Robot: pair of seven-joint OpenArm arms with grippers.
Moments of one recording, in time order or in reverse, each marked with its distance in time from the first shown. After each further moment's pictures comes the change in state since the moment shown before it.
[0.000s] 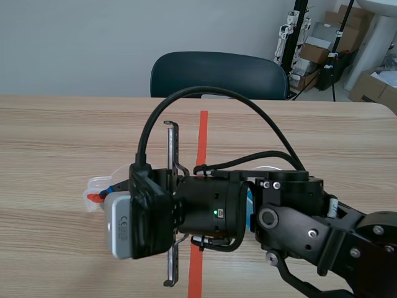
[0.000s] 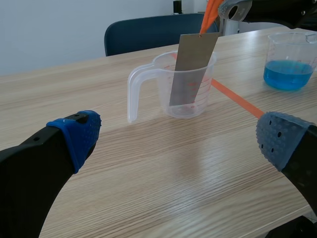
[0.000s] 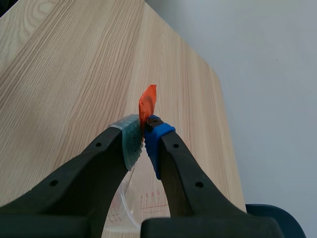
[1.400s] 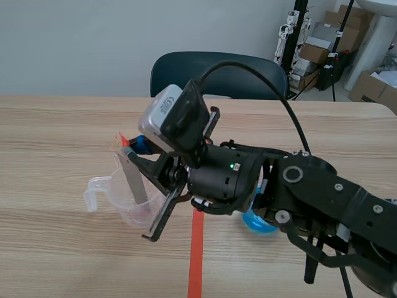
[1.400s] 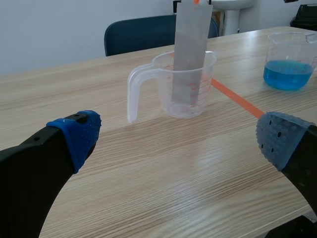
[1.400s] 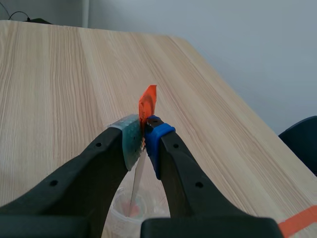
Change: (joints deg) left arm 0.0 0.0 0.0 0.0 0.1 0.0 0.0; right arm 0.0 0.0 4.7 0.0 37.7 -0.2 -12.9
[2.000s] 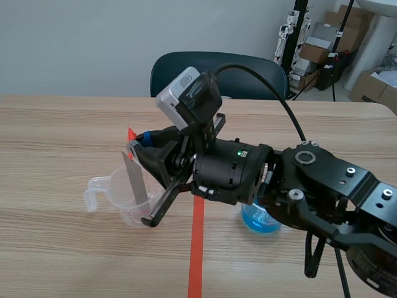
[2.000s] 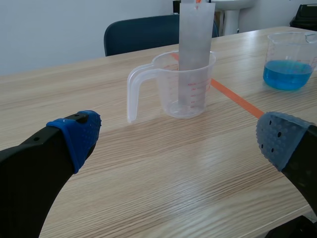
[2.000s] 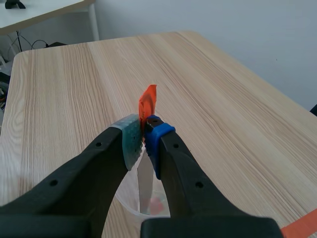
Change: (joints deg) left arm 0.0 0.0 0.0 0.0 0.0 0.0 0.0; right arm 0.3 0.0 1.8 0.0 13.6 4.5 -5.7
